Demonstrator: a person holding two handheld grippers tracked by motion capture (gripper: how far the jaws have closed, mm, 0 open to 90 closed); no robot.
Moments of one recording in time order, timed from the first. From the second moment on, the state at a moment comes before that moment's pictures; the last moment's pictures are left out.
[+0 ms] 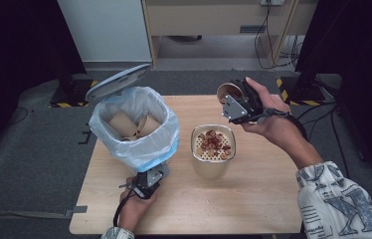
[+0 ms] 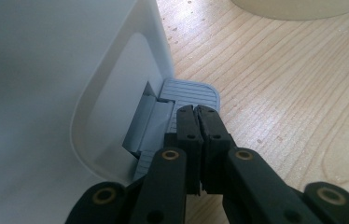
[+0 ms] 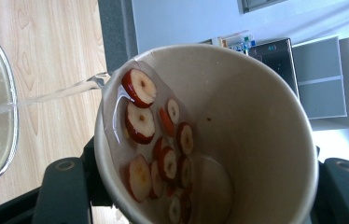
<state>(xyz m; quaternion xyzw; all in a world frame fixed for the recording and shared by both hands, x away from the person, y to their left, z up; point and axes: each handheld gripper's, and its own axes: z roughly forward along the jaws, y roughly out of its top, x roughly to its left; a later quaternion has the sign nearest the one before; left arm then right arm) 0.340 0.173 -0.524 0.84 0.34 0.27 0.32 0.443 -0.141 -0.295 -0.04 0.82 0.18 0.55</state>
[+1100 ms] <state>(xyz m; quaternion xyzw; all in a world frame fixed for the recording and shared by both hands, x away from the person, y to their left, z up) 0.340 0.173 -0.524 0.84 0.34 0.27 0.32 0.438 -0.137 -0.288 -0.07 0.81 0.15 0.57</state>
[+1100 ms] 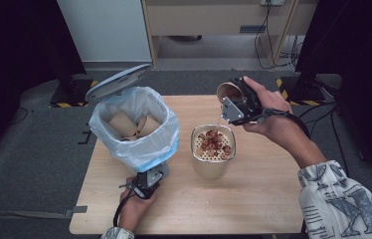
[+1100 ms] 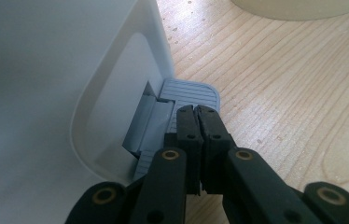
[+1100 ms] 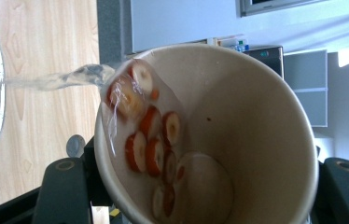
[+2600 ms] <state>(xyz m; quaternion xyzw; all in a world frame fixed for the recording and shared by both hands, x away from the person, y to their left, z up) 0.340 0.173 -0.524 0.84 0.34 0.27 0.32 0.433 -0.131 -0.265 -0.11 0.80 0.11 0.59</state>
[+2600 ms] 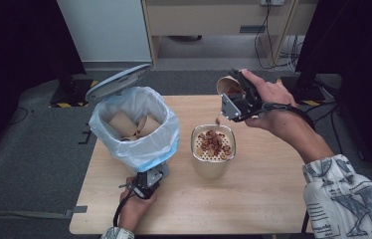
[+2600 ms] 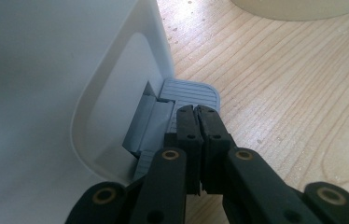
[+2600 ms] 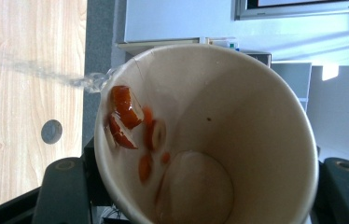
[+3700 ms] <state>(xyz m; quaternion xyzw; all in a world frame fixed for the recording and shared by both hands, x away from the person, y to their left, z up) 0.340 0.173 -0.524 0.84 0.34 0.27 0.32 0.434 -0.121 -0.267 -0.16 0.78 0.04 0.60</state>
